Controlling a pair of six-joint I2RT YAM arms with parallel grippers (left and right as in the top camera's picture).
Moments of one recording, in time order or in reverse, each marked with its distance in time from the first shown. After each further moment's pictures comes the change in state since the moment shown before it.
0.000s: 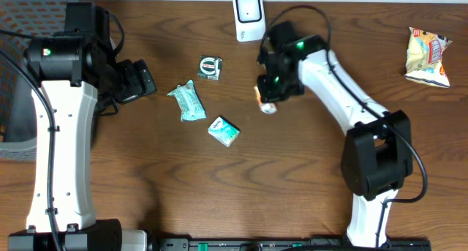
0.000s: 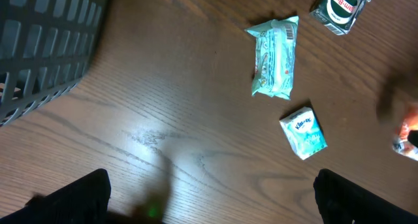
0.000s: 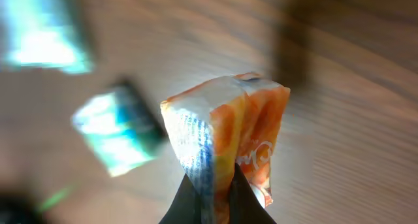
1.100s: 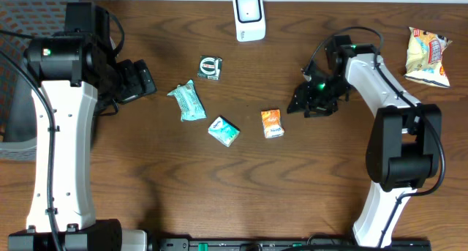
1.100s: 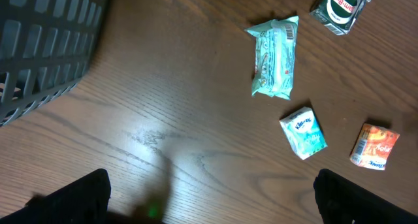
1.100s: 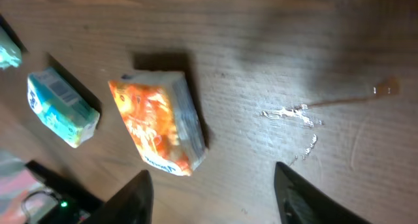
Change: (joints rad) left arm 0.000 0.000 0.000 0.000 0.000 0.000; right arm -0.278 0.003 -0.195 -0.051 -0.143 -0.040
